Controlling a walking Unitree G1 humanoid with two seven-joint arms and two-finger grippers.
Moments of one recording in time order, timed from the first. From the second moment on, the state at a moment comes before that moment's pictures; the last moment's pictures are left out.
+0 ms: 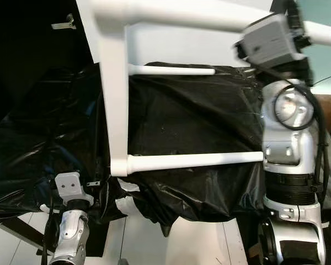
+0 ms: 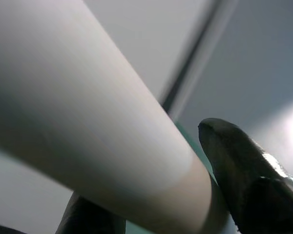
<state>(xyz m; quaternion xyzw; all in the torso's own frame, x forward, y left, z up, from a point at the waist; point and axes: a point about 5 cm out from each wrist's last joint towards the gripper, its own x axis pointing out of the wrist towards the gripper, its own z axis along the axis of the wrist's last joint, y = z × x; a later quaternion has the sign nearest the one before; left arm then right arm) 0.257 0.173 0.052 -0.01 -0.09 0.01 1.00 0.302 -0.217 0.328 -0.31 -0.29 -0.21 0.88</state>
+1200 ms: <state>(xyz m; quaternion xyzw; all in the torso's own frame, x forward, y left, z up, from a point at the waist) 0.248 0.170 0.047 0.01 -0.08 -0.01 1.00 0.303 -0.260 0.215 -0.12 -0.02 -0.27 0.96</state>
